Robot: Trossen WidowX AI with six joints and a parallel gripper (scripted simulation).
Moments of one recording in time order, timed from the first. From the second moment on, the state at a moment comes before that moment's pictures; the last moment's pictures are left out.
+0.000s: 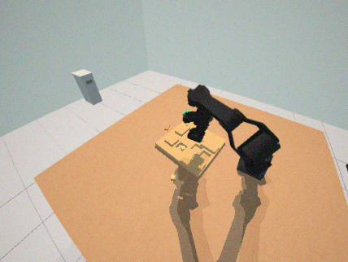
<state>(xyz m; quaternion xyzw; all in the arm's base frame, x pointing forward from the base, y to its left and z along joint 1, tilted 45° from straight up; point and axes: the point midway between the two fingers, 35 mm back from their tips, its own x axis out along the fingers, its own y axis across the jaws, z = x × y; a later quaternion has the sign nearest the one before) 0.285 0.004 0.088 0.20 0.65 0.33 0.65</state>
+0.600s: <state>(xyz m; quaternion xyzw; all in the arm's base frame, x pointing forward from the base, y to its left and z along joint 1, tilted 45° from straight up) 0.284 0.049 0.133 0.19 0.65 0.32 0.66</state>
